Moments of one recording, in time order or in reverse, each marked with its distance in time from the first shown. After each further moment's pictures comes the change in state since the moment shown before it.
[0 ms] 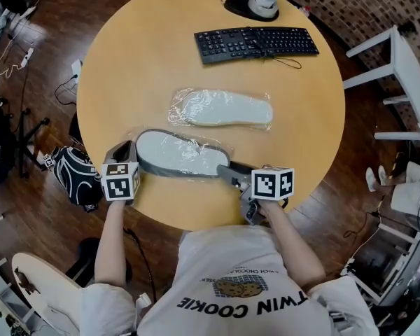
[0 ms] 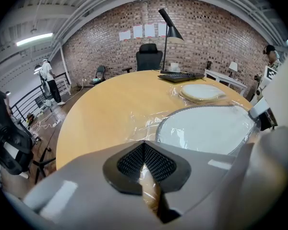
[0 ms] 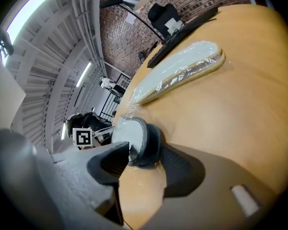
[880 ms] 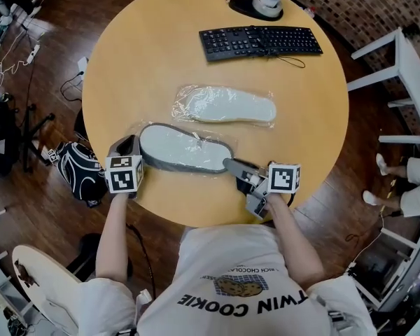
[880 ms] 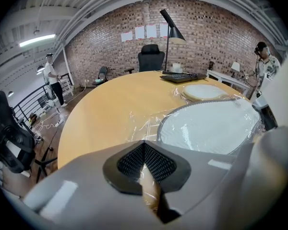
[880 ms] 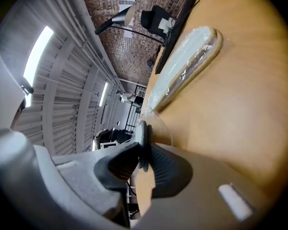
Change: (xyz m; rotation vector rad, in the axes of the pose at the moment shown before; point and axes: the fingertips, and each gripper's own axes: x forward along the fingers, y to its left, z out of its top) left arm 0.000 0.002 0.000 -0.011 -0.010 0.031; right arm -0.013 0.020 0.014 0.108 -0.087 0.342
